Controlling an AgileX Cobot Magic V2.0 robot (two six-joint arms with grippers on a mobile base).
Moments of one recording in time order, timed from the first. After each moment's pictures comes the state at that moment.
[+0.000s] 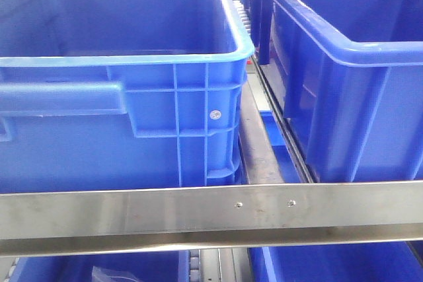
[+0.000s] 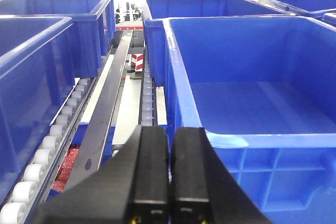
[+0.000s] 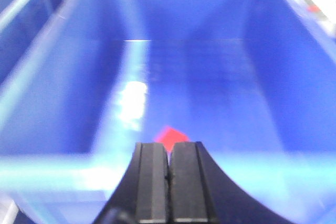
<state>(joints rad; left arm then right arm) -0.05 -0.01 0.01 0.00 0.00 -0.03 0.01 0.42 -0.26 0.03 0.06 0.02</state>
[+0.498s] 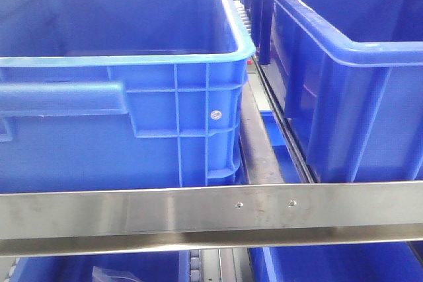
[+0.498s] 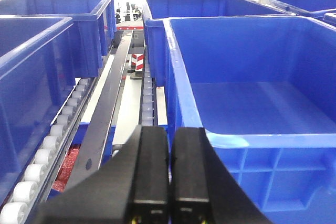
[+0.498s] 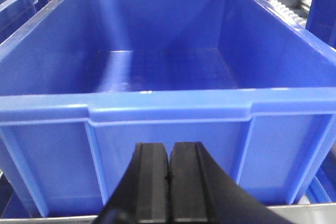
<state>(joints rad) -0.05 -0.01 0.01 0.00 0.00 -0.03 -0.02 0.08 0.01 0.03 0.00 0.02</state>
